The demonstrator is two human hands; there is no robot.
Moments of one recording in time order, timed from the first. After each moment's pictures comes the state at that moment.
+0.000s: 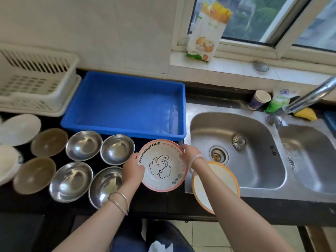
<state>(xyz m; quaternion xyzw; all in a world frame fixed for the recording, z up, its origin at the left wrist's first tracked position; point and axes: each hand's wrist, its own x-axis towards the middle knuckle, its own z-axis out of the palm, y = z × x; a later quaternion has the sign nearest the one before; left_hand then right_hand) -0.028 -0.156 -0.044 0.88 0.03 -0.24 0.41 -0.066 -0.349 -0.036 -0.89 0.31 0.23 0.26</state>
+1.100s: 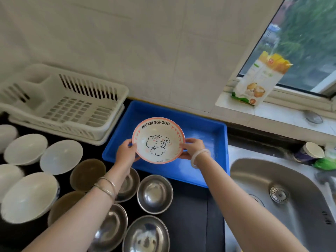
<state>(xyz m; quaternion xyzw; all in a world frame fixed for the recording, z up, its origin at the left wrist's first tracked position) 0.190 -0.084 -0.018 0.71 0.17 -0.17 0.66 0.145 -0.290 0.002 -0.64 0.40 0.08 0.65</state>
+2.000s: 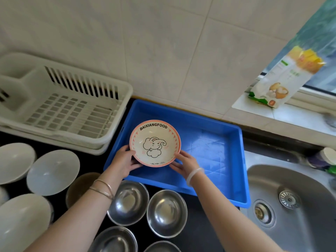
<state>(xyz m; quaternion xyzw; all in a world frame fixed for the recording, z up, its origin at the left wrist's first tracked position) 0.261 -0.058 -0.069 0.57 0.25 -0.33 0.71 0.179 -0.246 -0.070 -0.47 0.42 0.07 0.78</state>
